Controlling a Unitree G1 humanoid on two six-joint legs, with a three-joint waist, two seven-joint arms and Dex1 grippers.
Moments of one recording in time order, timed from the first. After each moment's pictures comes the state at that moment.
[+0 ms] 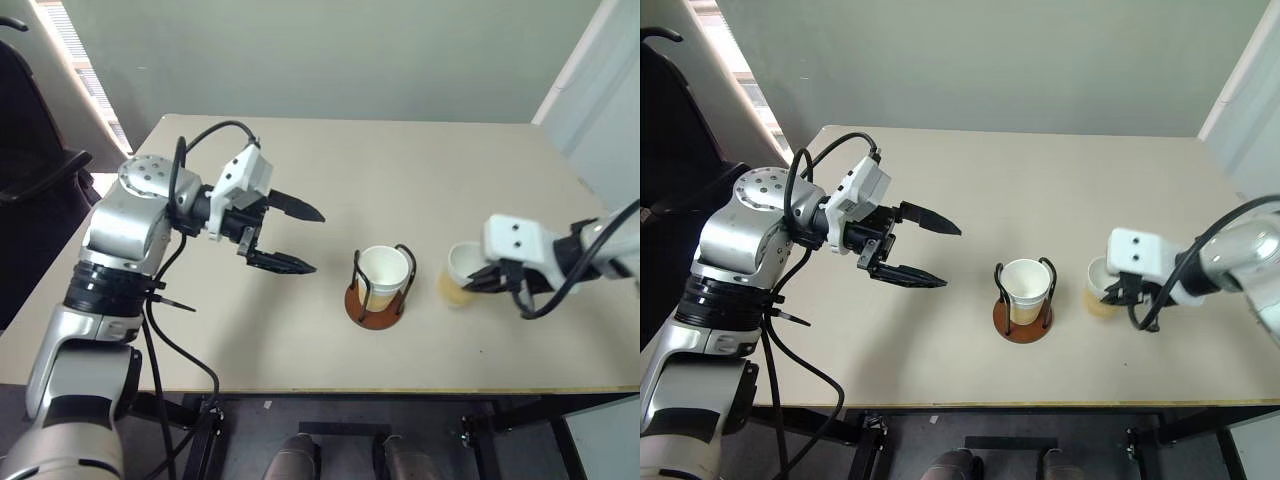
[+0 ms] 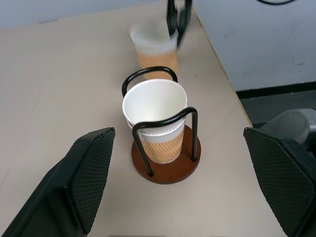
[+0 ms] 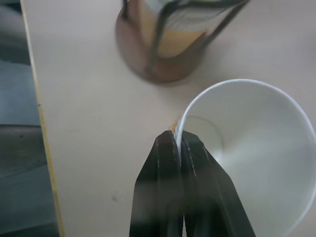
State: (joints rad) left arm -0.94 0.78 -0.16 0.17 -0.43 0.39 -1.57; right arm -0.71 -1.27 0.18 -0.39 0.33 0.77 1.31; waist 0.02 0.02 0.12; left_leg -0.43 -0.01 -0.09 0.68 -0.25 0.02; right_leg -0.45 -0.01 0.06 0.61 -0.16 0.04
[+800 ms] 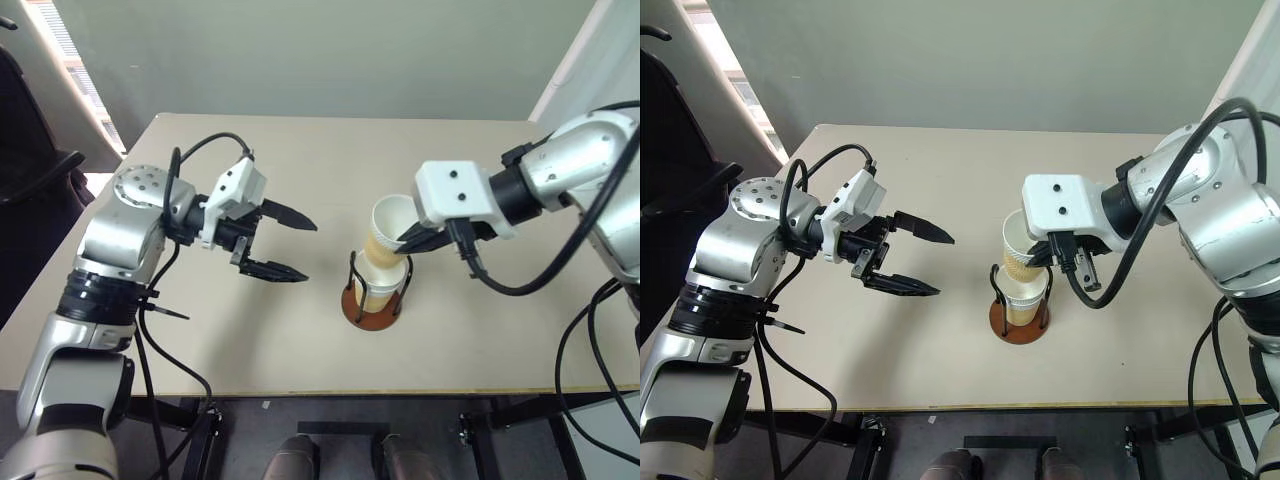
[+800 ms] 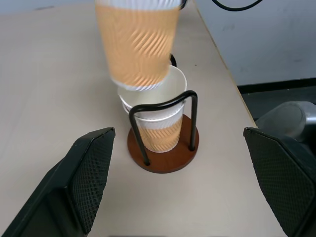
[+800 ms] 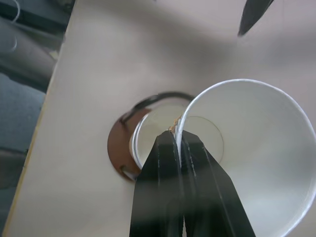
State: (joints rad) left arm -0.89 0.81 -0.16 0.15 -0.43 0.37 -1.57; right arm -1.12 -0.97 0.44 -0.36 0.24 0.72 1.43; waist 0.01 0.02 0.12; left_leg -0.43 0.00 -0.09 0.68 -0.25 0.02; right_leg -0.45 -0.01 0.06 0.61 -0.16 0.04
